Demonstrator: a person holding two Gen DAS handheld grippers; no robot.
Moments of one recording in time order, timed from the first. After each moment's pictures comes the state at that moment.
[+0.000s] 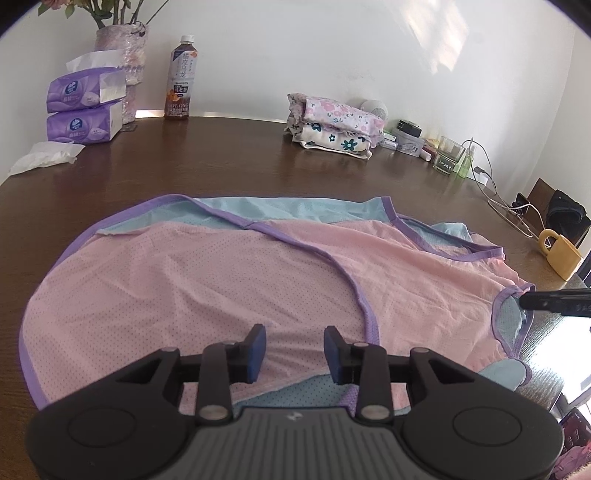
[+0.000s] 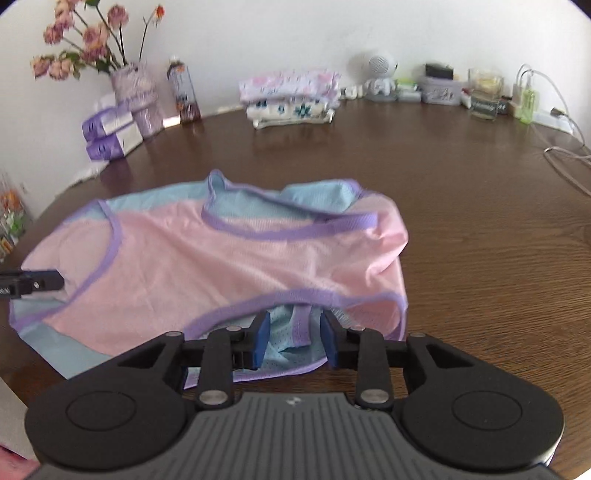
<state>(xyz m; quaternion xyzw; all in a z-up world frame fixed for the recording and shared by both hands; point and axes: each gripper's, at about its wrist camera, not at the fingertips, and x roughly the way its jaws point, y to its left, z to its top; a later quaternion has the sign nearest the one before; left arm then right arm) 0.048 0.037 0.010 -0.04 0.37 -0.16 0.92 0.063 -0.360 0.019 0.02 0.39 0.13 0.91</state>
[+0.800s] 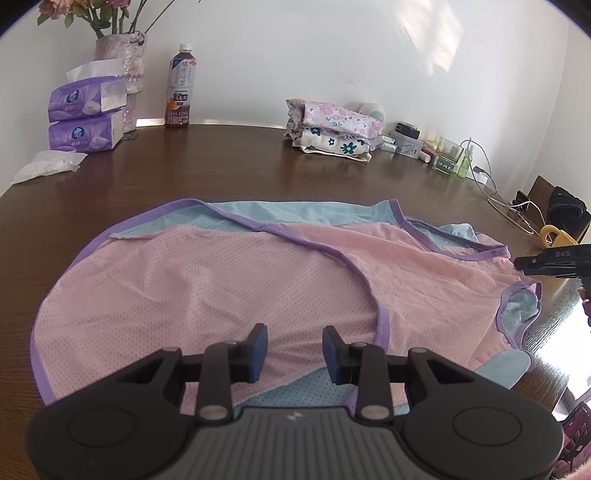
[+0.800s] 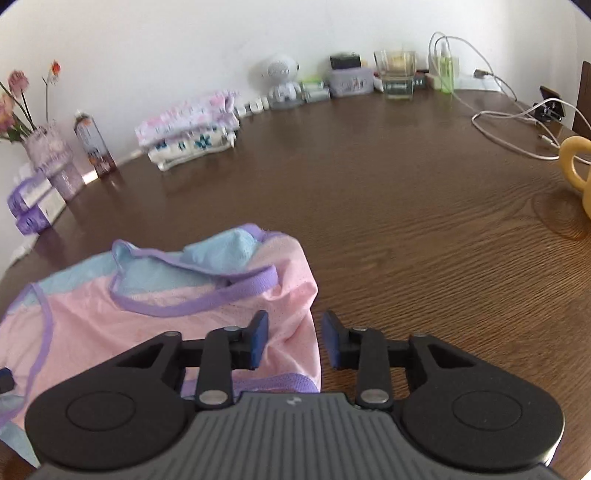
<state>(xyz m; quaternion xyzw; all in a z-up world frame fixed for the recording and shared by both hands) 0.040 0.038 0.007 -0.04 0.36 -0.15 0.92 0.112 -0.411 0.016 0.11 0.39 0.03 0.91</state>
